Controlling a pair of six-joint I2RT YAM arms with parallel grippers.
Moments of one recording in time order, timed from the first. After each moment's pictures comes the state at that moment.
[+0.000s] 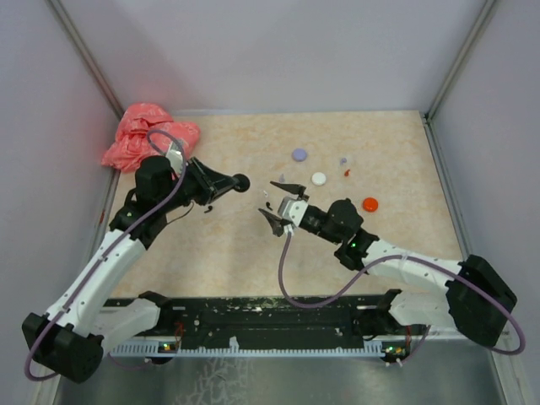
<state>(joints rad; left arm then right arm) -0.40 0.99 0.93 -0.23 0.34 -1.05 0.85 1.13 0.56 0.71 -0.27 -0.54</state>
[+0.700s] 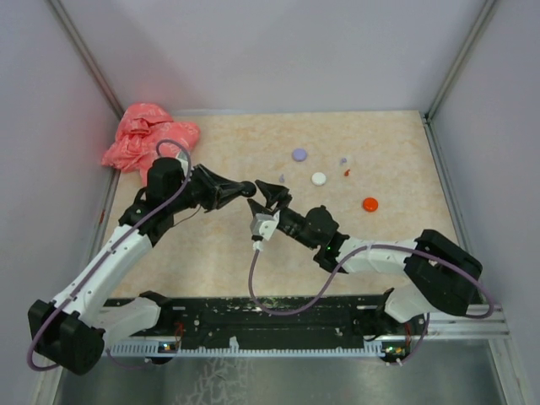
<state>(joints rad) -0.42 1.05 0.90 -0.24 0.36 -1.31 0.98 1.41 0.60 0.99 -0.06 -0.93</state>
